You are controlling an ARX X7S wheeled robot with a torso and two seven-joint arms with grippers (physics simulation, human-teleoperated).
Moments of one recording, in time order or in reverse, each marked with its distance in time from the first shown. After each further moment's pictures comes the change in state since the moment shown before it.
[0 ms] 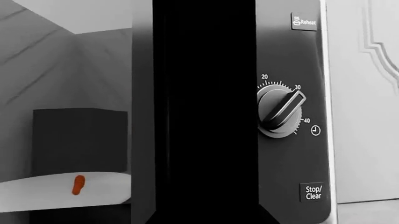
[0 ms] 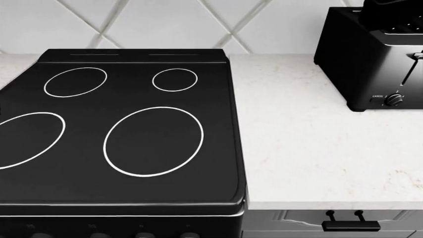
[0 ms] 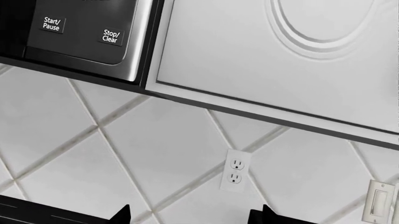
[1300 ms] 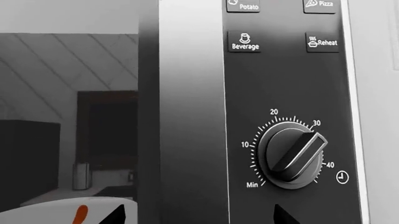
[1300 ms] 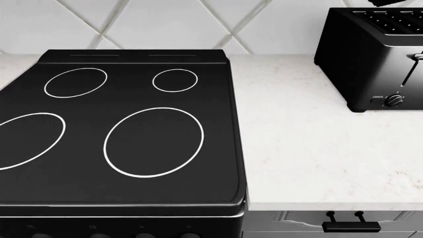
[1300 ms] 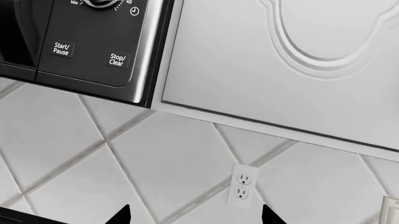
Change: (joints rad) left arm -0.241 0.032 0.518 -0.659 -0.308 0.571 -0.096; right arm 0.045 -0.063 0.056 0.046 -0.080 0.066 -0.089
